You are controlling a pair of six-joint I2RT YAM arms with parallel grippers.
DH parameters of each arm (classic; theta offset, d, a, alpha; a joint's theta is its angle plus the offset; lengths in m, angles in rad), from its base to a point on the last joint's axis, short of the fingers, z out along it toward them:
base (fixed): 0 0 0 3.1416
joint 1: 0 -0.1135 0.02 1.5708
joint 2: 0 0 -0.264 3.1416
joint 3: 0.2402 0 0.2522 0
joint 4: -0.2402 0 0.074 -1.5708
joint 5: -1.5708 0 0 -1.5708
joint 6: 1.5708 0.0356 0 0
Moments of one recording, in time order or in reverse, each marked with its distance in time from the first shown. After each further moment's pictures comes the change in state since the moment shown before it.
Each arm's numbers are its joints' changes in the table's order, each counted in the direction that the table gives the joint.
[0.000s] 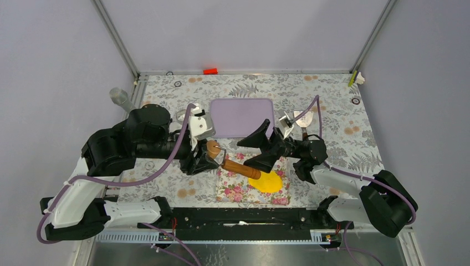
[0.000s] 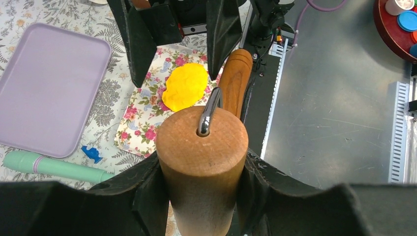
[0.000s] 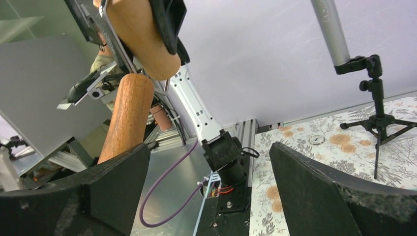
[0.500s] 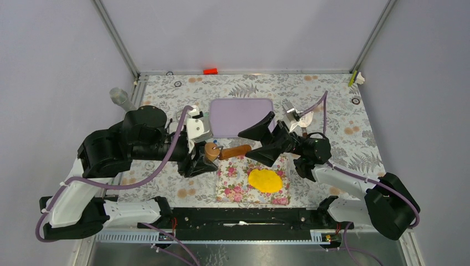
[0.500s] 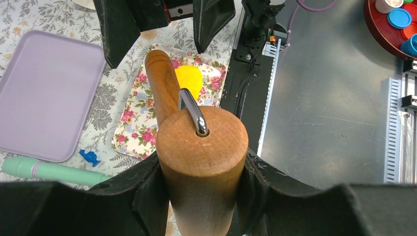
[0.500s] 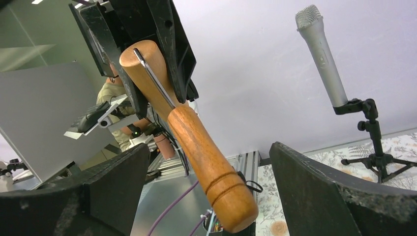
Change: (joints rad) left arm 0.033 -0.005 0.021 -0.014 0.003 -0.003; right arm -0.001 -0.031 0.056 0.021 -0.111 0.068
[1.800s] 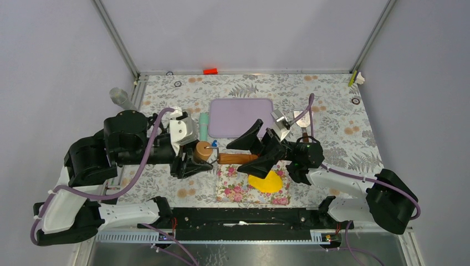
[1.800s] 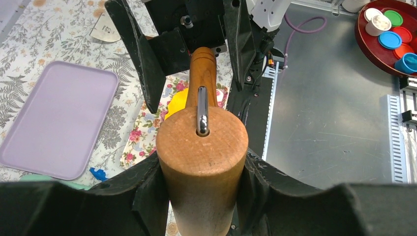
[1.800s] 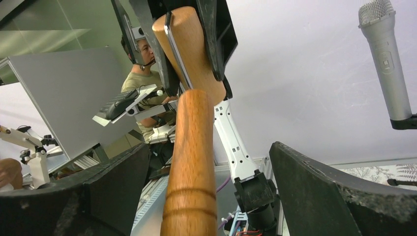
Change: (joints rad) left arm 0.010 -0.073 -0.020 0.081 0.008 -0.001; right arm -0.177 0.026 0.048 0.000 -0.029 -0.057
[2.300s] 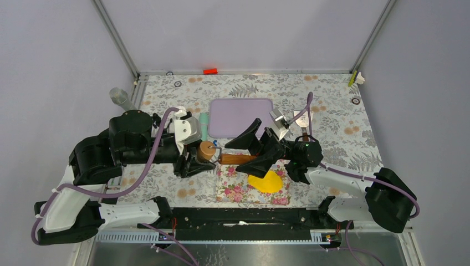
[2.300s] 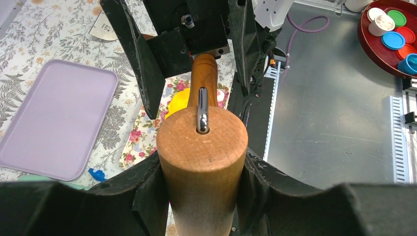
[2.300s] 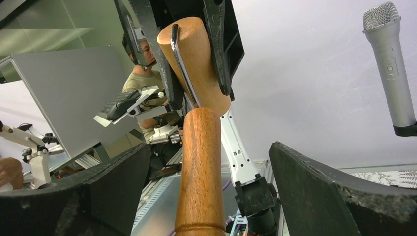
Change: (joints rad) left arm 0.000 0.001 -0.034 0.023 0.004 -0.004; right arm -0.012 0.018 0.033 0.000 0.001 -0.006
